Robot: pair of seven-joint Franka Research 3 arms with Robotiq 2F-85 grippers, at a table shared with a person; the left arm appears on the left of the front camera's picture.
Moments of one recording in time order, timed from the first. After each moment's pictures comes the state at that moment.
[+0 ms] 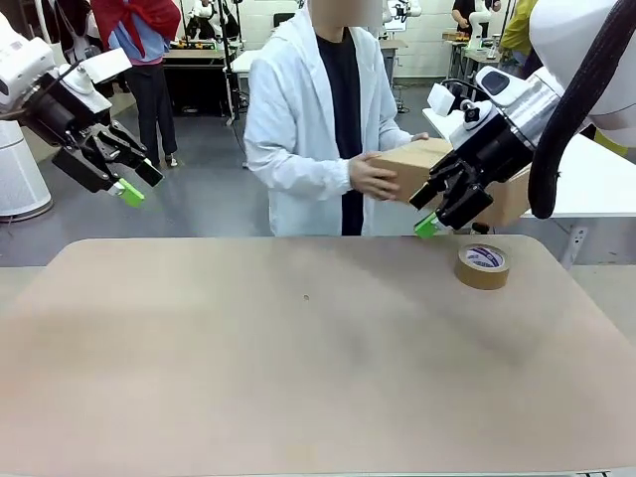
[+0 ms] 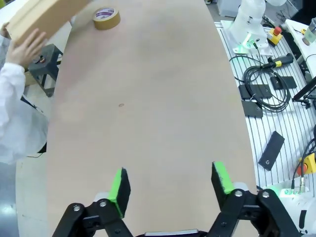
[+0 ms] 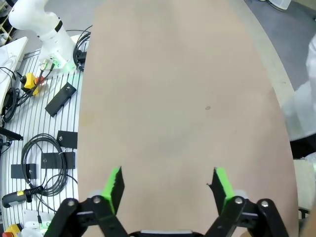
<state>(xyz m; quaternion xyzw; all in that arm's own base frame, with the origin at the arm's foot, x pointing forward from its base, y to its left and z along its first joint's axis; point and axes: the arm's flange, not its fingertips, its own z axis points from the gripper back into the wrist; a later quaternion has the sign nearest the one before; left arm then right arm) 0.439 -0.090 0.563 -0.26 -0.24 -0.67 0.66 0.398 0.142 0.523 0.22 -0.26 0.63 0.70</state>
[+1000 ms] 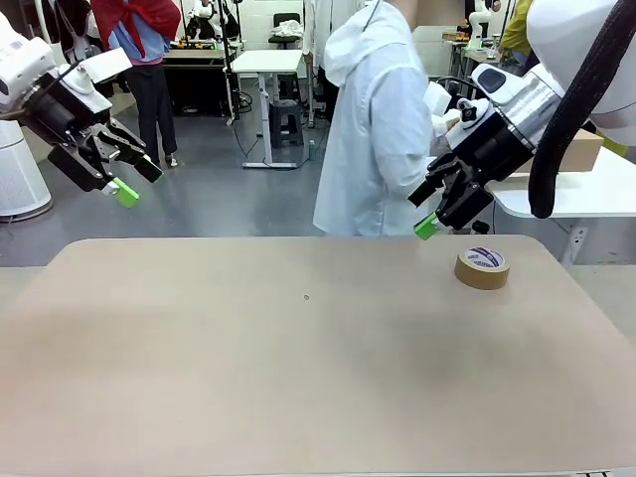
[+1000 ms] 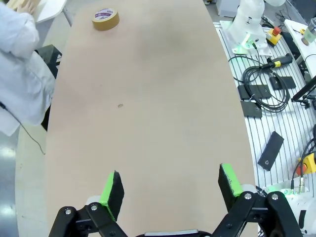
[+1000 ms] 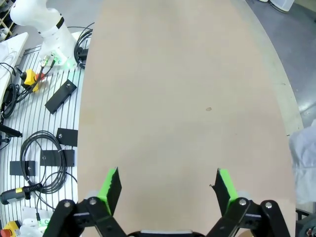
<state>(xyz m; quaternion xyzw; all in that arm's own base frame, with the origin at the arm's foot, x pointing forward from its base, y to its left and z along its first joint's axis) 0.439 -0.091 0.563 -0.26 -0.23 -0.67 0.66 0.395 0.146 0.526 0.21 -0.26 0.64 0.69</state>
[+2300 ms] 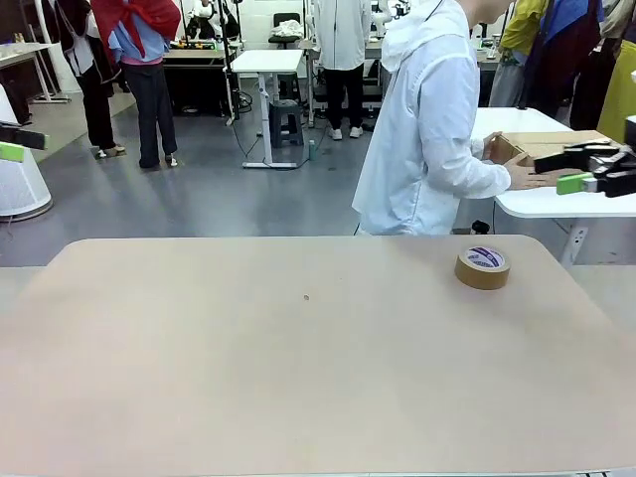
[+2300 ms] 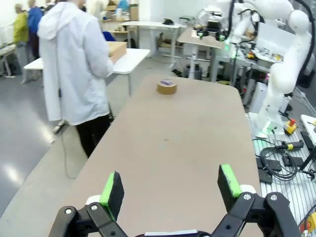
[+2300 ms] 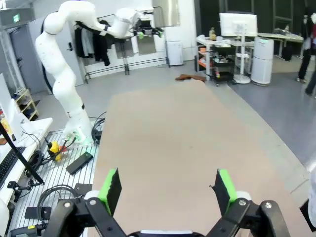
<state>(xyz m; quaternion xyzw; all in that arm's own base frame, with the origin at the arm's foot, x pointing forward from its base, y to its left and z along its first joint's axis) 0.455 0.138 0.532 -0.40 -0.44 -0.47 0.66 0.409 -0.096 0.496 0.42 -0.44 0.48 0.63</state>
